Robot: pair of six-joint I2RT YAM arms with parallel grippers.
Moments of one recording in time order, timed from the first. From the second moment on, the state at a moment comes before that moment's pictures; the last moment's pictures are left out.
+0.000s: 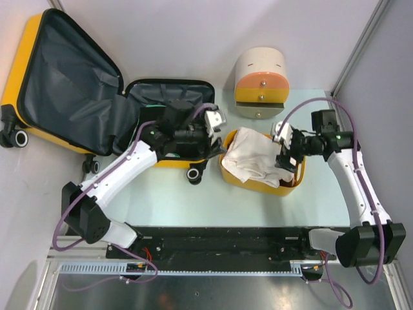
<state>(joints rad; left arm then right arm) -0.66 1.44 1.31 -0.36 0.57 0.45 0.07 1.21 1.21 -1.04 -0.68 -1.19</state>
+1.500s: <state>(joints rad) 0.14 1.66 1.27 -0.47 0.38 -0.08 0.53 1.87 1.59 -0.20 -0.42 0.05</state>
